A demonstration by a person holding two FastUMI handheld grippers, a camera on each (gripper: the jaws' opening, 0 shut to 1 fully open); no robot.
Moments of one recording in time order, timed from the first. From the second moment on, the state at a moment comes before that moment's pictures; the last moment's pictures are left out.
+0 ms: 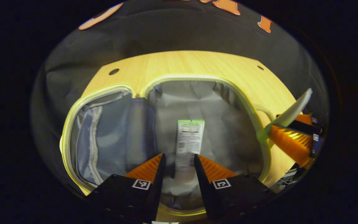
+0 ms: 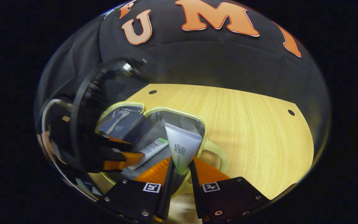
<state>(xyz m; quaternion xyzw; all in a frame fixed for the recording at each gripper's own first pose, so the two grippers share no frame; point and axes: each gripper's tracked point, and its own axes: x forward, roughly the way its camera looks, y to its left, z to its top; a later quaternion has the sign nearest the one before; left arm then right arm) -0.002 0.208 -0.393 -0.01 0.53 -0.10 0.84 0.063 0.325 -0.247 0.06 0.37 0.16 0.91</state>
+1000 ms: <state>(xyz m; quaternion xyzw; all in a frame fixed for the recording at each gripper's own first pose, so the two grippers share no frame) -0.054 0.475 -0.285 0.02 0.37 0.17 0.91 0.066 0.372 -0.301 0.05 0.50 0.16 0.85</state>
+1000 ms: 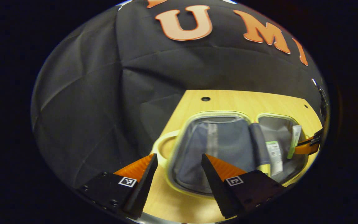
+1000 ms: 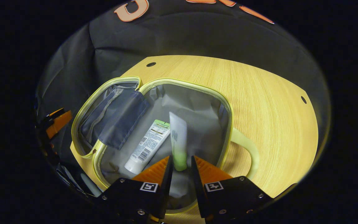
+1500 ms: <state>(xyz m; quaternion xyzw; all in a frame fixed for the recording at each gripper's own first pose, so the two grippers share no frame) -0.050 0.559 -0.319 -0.09 0.38 0.22 0.89 0.065 0.325 -0.238 0.05 0.43 0.12 0.89</state>
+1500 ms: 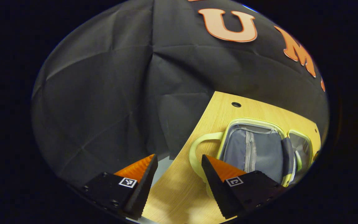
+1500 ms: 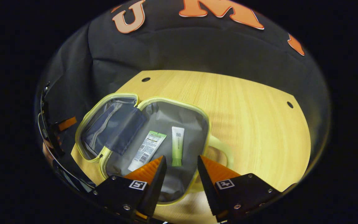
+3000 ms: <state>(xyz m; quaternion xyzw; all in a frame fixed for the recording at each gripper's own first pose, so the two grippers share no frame) 0.038 0.522 -0.204 -0.12 0.33 0.05 0.94 0.067 0.137 -0.061 -0.05 0.21 -0.03 0.98</state>
